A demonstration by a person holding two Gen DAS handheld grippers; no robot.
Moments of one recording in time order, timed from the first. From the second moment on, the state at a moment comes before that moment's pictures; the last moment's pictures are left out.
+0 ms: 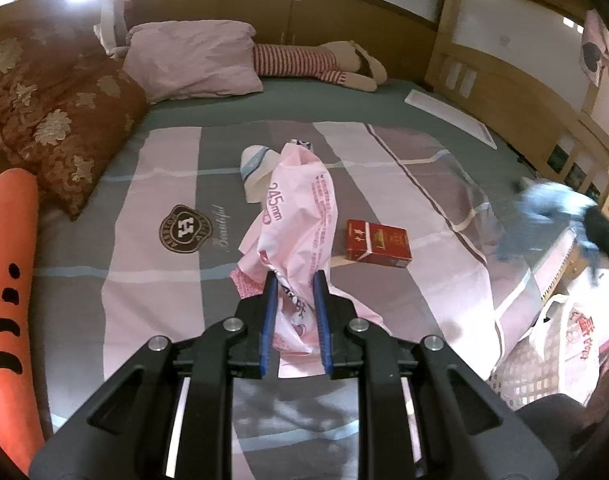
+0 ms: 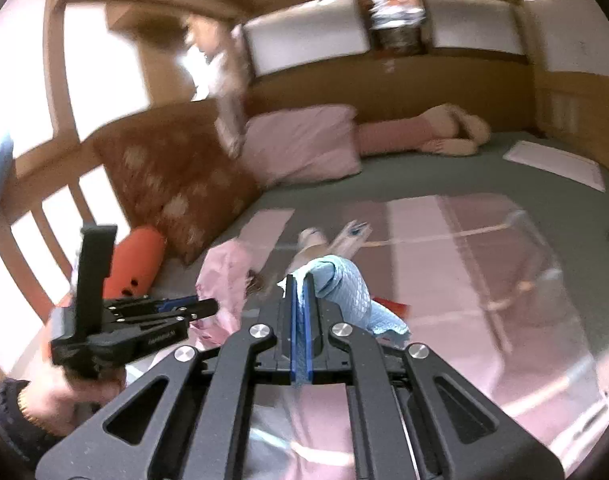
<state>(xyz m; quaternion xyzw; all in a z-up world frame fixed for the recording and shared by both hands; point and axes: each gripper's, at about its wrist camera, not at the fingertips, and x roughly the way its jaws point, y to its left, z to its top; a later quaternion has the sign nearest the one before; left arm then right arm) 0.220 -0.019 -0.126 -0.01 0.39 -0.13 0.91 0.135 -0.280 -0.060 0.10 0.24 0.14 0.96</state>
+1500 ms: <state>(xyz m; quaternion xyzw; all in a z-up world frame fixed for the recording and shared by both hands) 0.209 -0.052 -0.060 -0.01 0.34 -0.18 0.92 0.116 -0.315 -0.038 0.10 0.23 0.08 0.96</state>
